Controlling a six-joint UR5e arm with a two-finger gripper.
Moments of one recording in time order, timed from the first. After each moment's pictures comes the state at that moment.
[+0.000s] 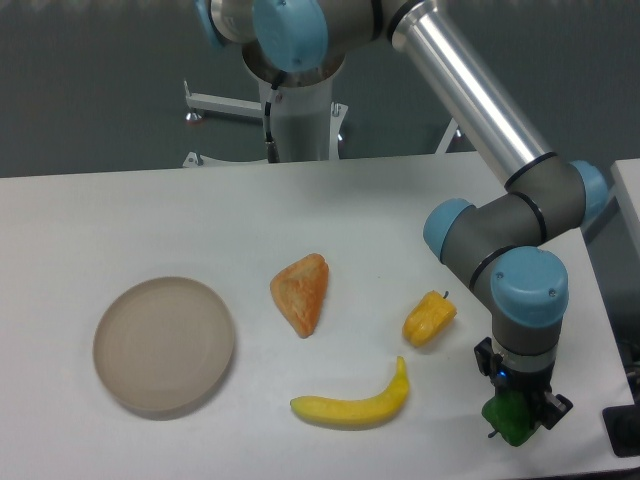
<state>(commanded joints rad) 2.34 -2.51 -0.73 -1.17 1.65 1.41</state>
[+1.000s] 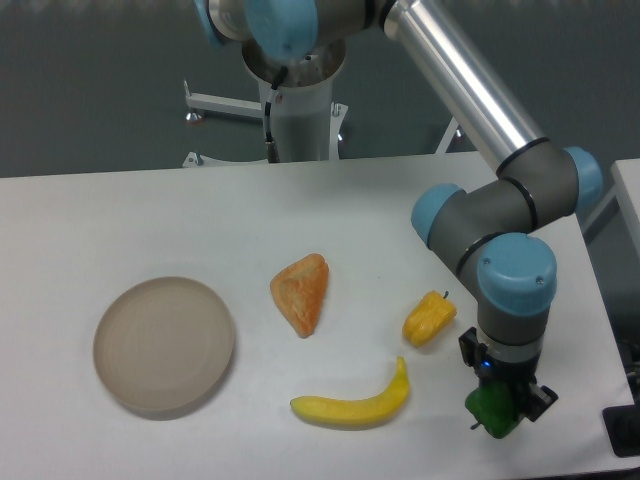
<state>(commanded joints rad) 2.29 -2.38 -0.82 -1.29 1.61 1.35</state>
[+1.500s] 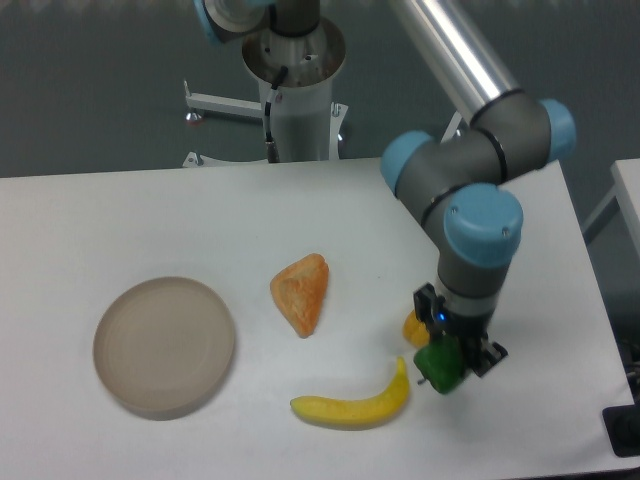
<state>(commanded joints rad) 2.33 -2.13 -1.19 -1.27 1.51 1.42</state>
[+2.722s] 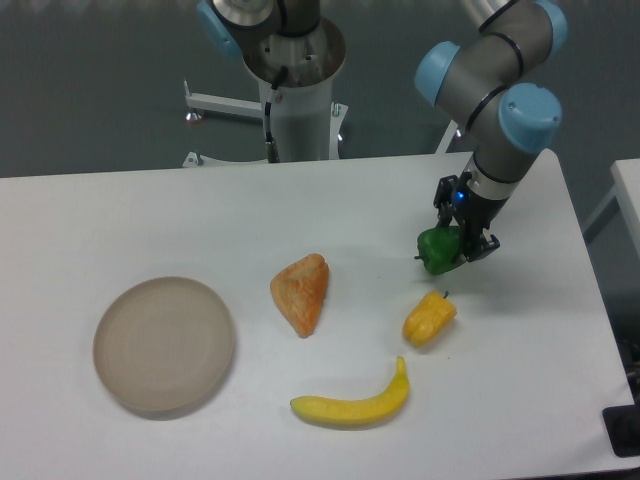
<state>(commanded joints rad) 2.57 -1.95 -1.62 -1.19 1.39 1.92</state>
